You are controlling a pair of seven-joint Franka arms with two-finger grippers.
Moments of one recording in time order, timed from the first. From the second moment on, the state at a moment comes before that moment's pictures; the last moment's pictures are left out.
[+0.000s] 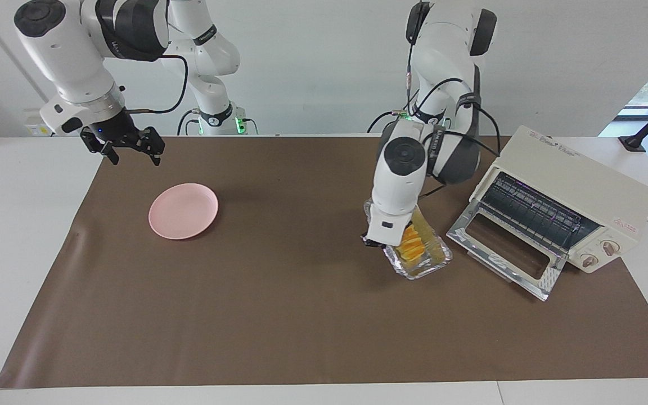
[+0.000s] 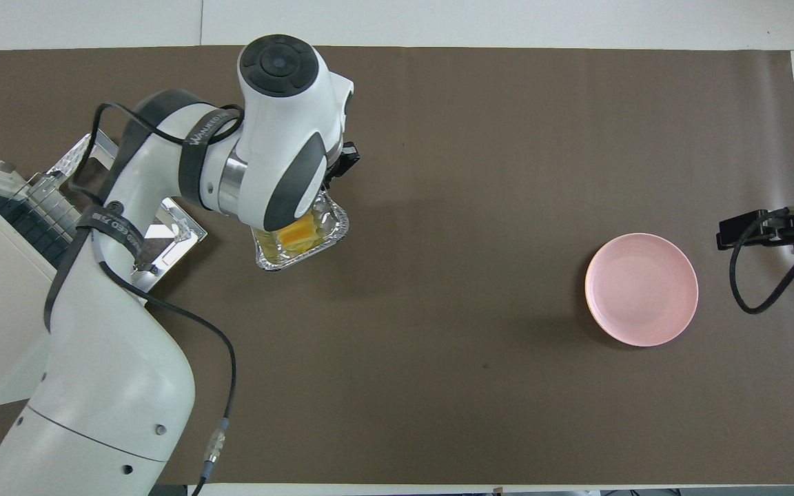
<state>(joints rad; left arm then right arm) -0.63 0.60 0.11 -1.28 -0.04 1.82 -0.85 -0.05 -0.10 -0.01 -1.82 -0.03 1.67 -0.02</state>
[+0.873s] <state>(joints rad) -0.76 0.63 0.12 -1.22 -0.15 1.83 -0.96 -0.05 -0.10 -0.01 -1.84 -0.03 1.74 0.03</state>
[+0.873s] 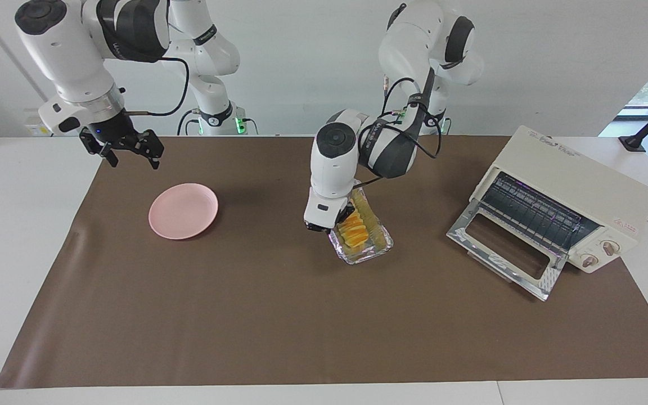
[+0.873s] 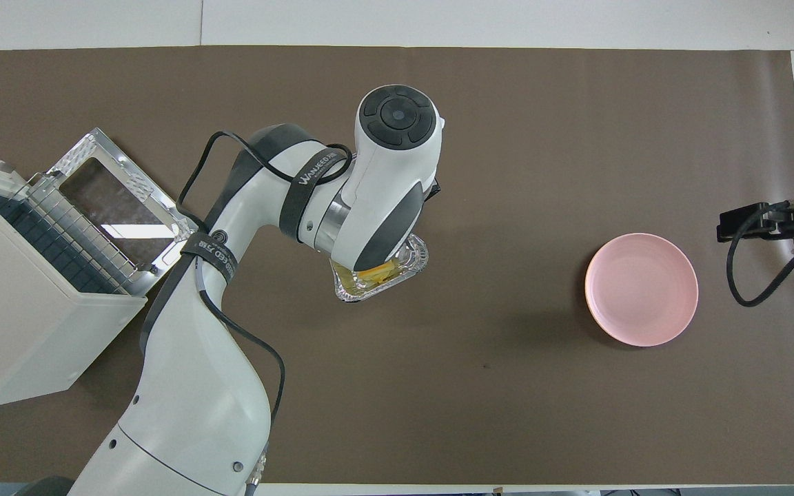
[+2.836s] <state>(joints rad) -1.00 0.66 0.14 -1.38 0.04 2.09 -0.82 -0.06 -0.10 -0.01 -1.87 -0.03 1.85 0.07</state>
